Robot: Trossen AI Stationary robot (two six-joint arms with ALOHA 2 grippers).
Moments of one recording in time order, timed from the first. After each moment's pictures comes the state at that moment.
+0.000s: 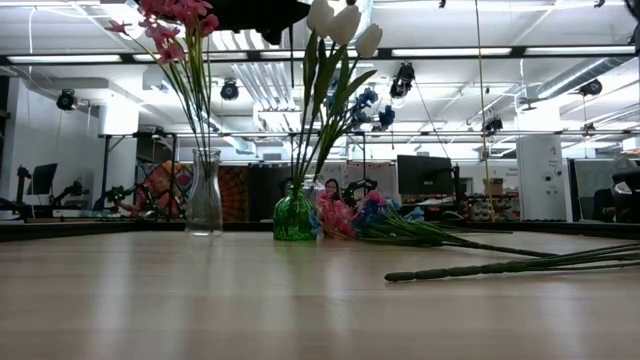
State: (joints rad) left arm 0.64 1.42 1.24 0.19 0.72 0.21; right arm -0.31 1.74 1.95 -0.42 -0.11 -0.26
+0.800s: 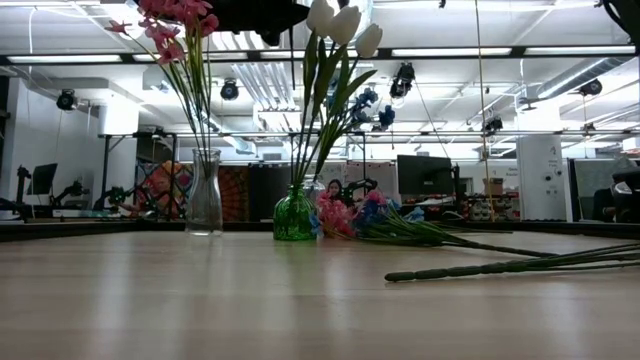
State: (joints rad) left arm 0.64 1.42 1.24 0.19 0.70 0.22; right arm -0.34 1.83 2.11 -0.50 -0.13 -0.25
